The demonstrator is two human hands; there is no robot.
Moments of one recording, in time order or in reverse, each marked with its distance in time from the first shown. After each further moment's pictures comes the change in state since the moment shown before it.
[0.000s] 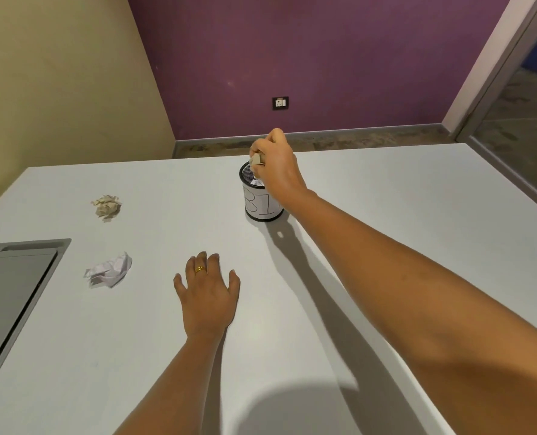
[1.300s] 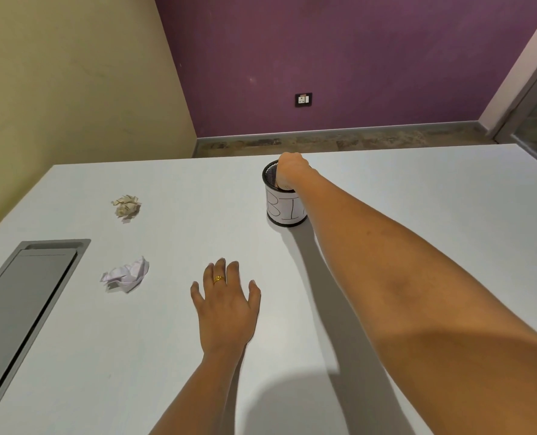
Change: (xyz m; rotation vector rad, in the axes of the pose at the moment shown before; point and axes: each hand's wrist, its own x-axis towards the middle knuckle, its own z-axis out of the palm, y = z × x) left_hand 0.001 0.000 0.003 0.035 -0.010 -0.009; right_hand 0.063 0.024 0.028 -1.018 -0.242 0.152
